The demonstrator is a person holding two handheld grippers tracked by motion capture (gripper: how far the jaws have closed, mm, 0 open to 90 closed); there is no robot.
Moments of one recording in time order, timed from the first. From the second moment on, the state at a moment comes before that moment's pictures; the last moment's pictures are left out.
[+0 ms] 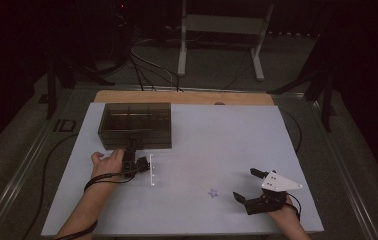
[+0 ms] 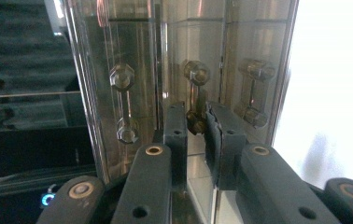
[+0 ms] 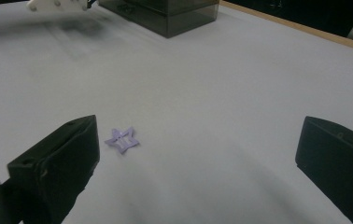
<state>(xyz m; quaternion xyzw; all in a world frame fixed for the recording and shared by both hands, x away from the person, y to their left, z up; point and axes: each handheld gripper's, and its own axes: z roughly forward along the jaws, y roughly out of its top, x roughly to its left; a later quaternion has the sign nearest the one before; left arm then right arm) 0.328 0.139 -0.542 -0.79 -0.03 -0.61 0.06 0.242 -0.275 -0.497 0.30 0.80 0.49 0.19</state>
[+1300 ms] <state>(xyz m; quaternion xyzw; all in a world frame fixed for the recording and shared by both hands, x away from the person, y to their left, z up) 0.305 0.140 -0.536 -0.80 -0.03 -0.60 0.05 0.242 -0.275 -0.497 0.30 0.80 0.49 0.19</state>
